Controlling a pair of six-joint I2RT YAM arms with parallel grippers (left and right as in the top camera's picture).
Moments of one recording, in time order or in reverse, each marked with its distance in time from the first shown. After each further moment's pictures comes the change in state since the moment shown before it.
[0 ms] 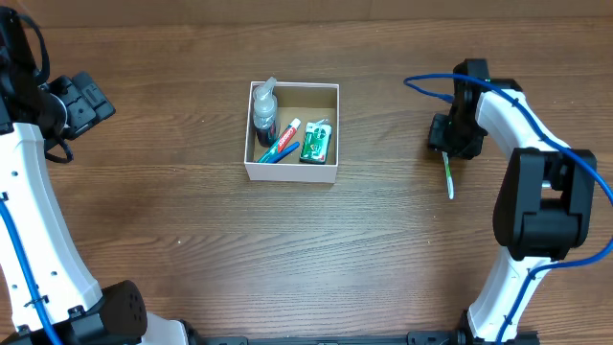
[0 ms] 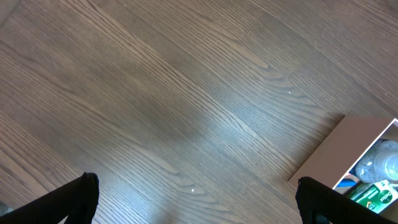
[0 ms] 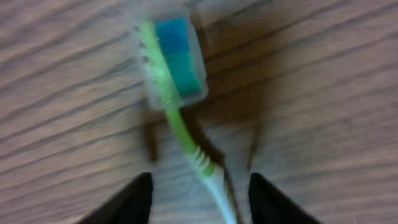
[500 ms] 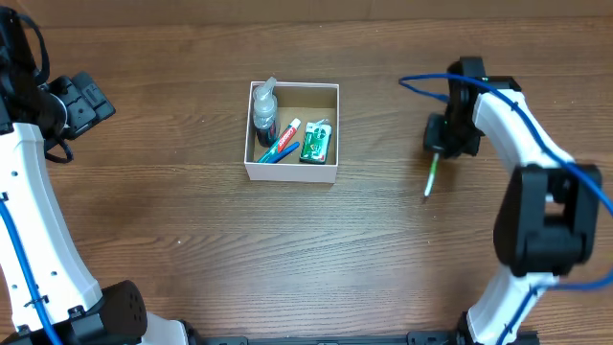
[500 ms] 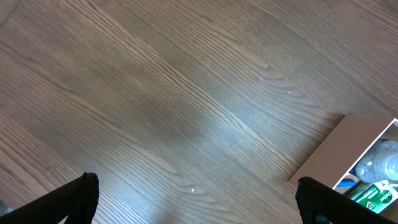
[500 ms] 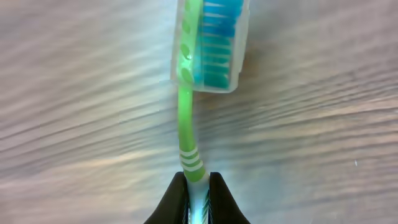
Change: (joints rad) left arm 0.000 0.000 0.000 0.000 0.000 0.000; right arm 0.086 -0.168 -0.008 -0.082 -0.012 0.025
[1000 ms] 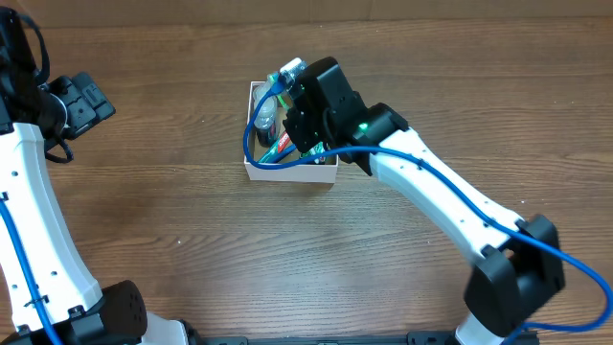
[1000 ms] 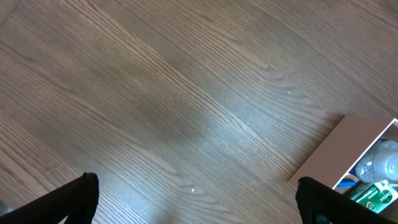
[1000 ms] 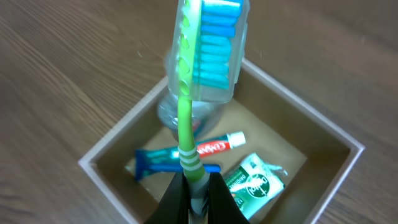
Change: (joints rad) left arm 0.000 0.000 0.000 0.000 0.000 0.000; right arm 0.579 -0.121 0.045 0.431 -0.027 -0.299
